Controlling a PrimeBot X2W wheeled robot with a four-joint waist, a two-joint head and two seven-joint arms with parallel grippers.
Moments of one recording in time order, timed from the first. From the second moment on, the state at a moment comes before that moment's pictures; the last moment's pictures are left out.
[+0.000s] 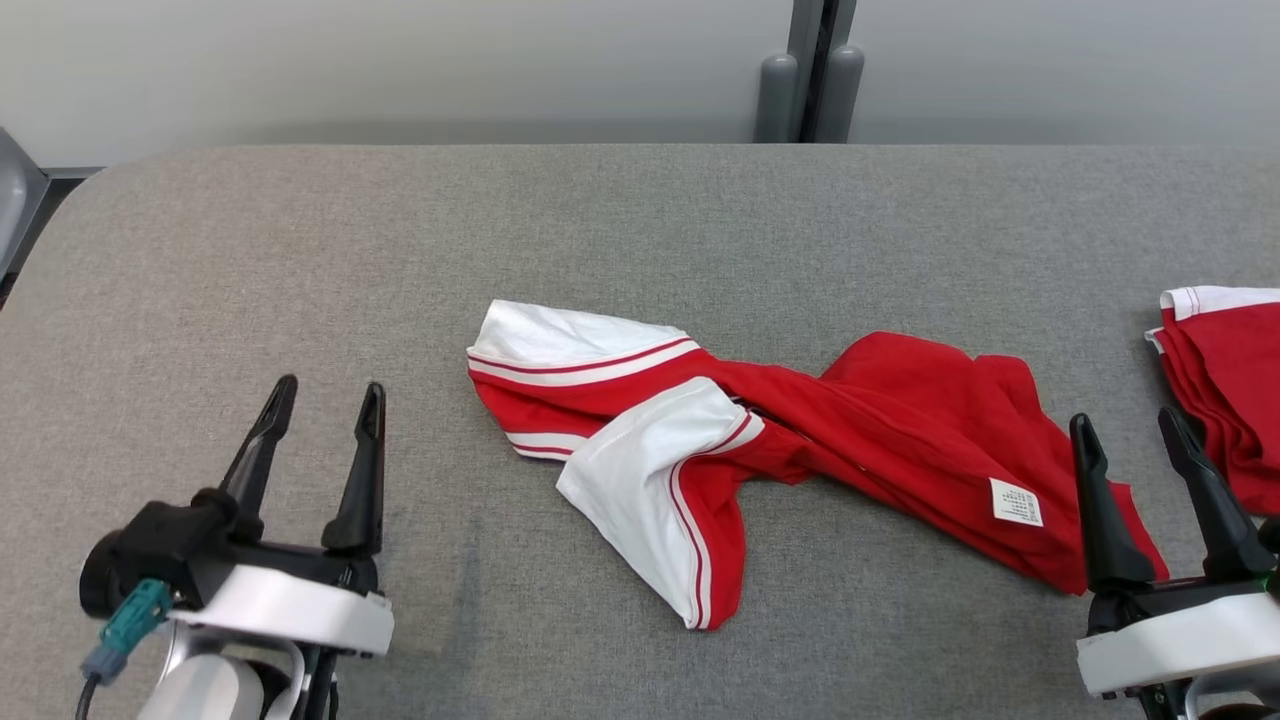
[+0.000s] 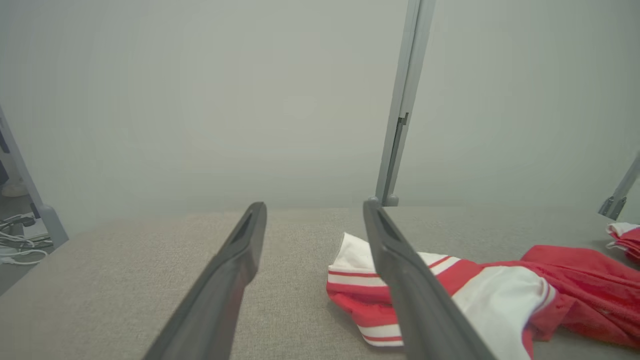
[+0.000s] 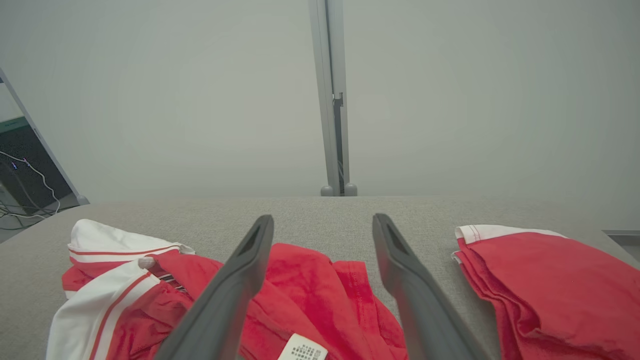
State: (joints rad) left arm -0.10 0.34 -0.30 -0.01 -0.50 0.14 -0.23; right arm 0.05 -0.05 -0.07 -0.20 0.20 0.13 0.01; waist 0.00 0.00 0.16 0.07
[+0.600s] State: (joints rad) left arm -0.59 0.27 -0.42 0.37 -0.66 -0.07 0.14; right arm -0.02 -0.05 -0.03 -0.18 0.23 0.13 0.00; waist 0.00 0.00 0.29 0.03
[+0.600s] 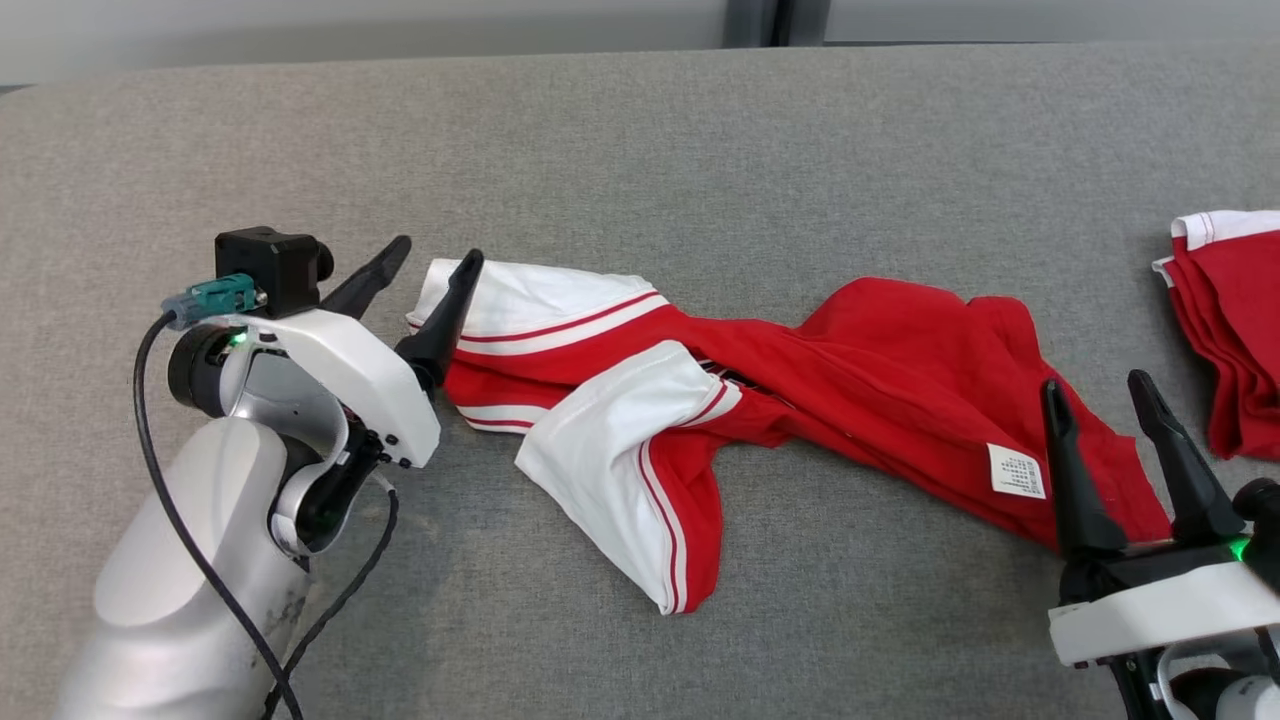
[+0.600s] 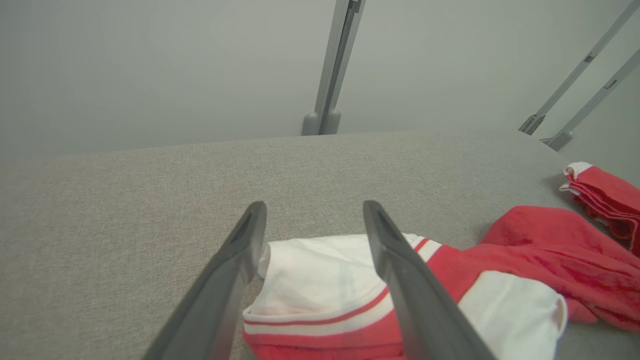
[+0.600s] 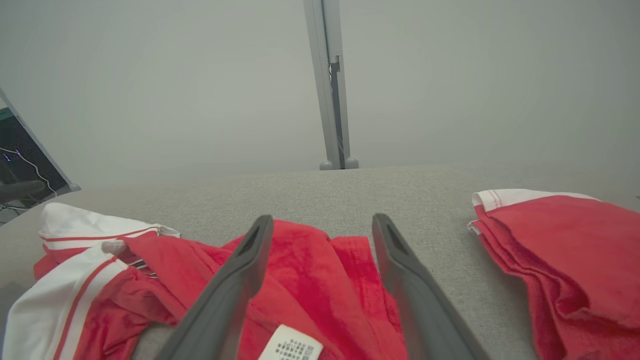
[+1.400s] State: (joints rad) left arm -0.71 0.34 -0.55 0.44 -0.82 -0.13 0.12; right arm -0.05 -0.05 -0.03 -0.14 0.25 0.13 -0.05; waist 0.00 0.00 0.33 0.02
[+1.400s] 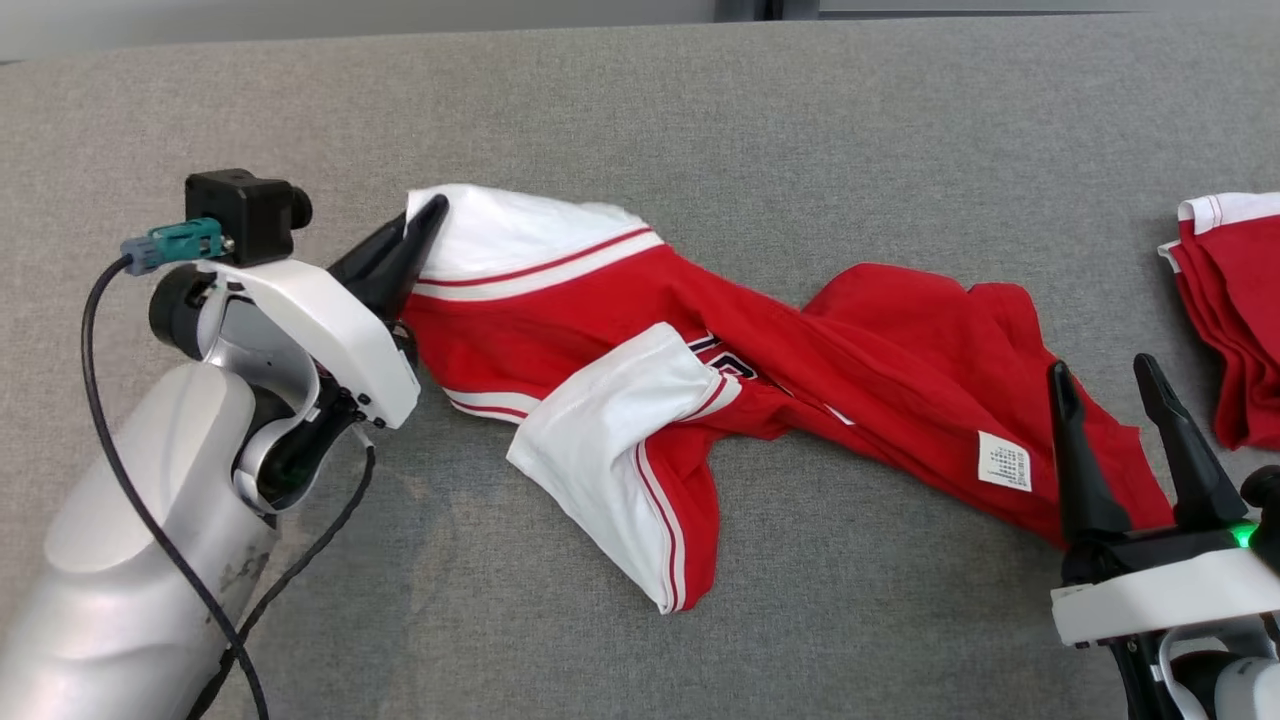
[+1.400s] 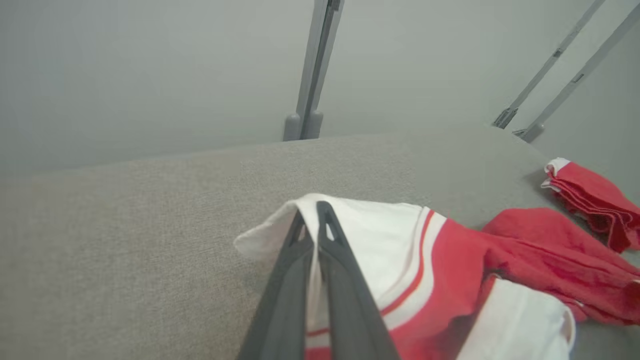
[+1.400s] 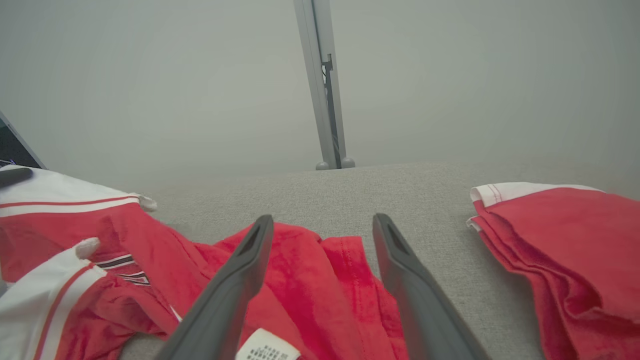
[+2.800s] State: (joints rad) left arm -0.13 0.29 -0.40 0.07 -0.68 0.11 -0.26; right arm -0.03 -0.05 -0.10 -0.19 0.25 0.13 -0.01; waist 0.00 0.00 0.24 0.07
